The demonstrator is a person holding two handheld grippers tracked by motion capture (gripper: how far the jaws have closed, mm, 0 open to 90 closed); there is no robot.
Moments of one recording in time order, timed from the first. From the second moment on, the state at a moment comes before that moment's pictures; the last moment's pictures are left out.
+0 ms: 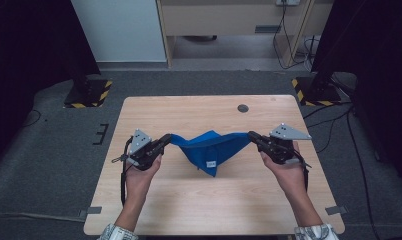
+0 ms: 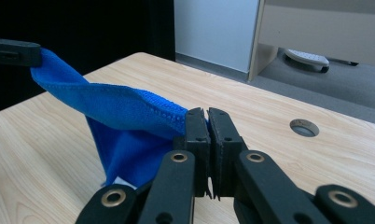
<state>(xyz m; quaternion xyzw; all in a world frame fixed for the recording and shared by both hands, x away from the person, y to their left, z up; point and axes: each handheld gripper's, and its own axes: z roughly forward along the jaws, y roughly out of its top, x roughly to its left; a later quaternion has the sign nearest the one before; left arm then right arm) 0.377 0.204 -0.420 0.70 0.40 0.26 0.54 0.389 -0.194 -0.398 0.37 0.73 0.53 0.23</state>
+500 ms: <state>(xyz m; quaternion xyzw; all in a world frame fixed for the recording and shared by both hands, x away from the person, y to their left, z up) 0.363 0.202 -0.396 0.69 0.39 0.24 0.56 0.370 -0.190 -0.368 0.36 0.74 0.53 0.22</state>
